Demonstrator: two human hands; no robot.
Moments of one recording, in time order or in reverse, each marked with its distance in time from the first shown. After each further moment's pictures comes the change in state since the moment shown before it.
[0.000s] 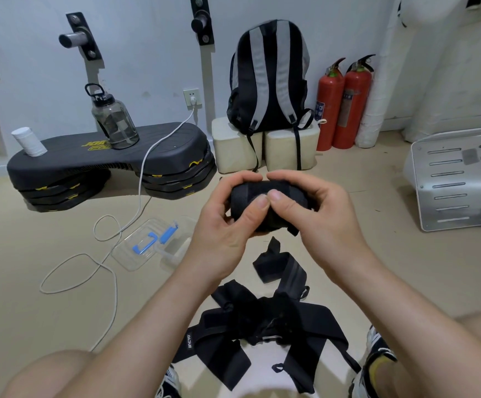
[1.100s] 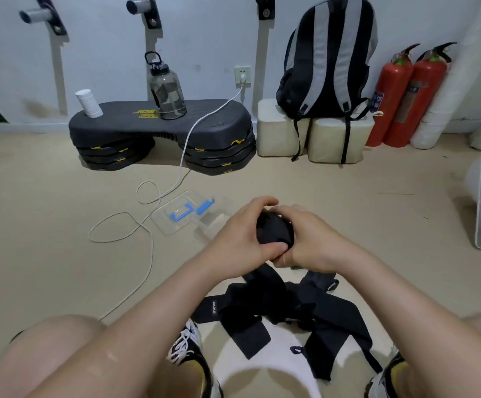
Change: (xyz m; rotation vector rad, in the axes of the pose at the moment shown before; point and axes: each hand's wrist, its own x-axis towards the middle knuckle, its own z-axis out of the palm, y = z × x) left_hand -0.030 -0.044 -0.065 0.679 -0.116 -0.167; right_hand 0.003 0.050 0.055 -0.605 -0.683 0.174
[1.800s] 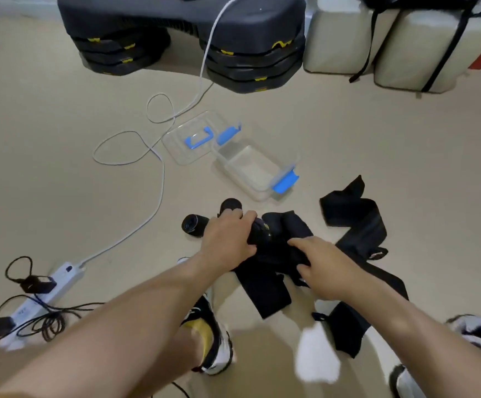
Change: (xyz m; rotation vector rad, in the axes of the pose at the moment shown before) left_hand 0.016 -0.240 0.066 0.808 -0.095 -0.268; right_hand 0.070 0.138 0.148 -0.302 -0.380 0.165
